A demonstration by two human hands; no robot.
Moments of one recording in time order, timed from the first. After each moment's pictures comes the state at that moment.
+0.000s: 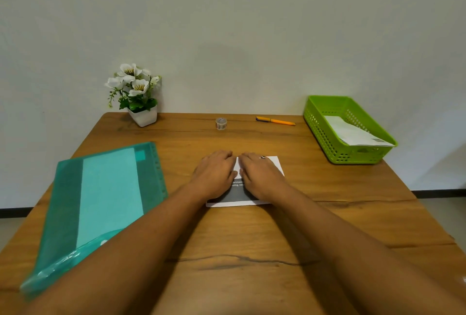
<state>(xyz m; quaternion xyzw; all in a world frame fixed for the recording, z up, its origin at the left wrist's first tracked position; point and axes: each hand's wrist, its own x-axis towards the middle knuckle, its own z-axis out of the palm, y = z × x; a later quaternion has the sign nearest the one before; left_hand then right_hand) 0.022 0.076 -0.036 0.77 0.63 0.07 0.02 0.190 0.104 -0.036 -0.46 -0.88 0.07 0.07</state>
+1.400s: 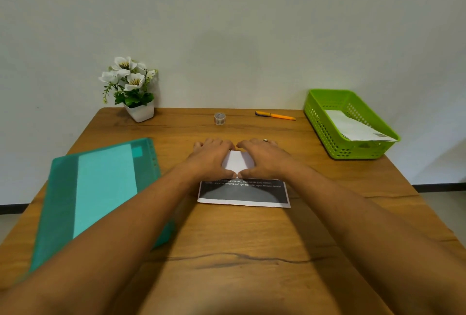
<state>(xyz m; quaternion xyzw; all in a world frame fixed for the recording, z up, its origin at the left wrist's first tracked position) 0.008 0.098 -0.015 0.76 0.64 0.02 0.09 0.198 0.136 -0.001 -0.44 -0.89 0.09 -0.02</state>
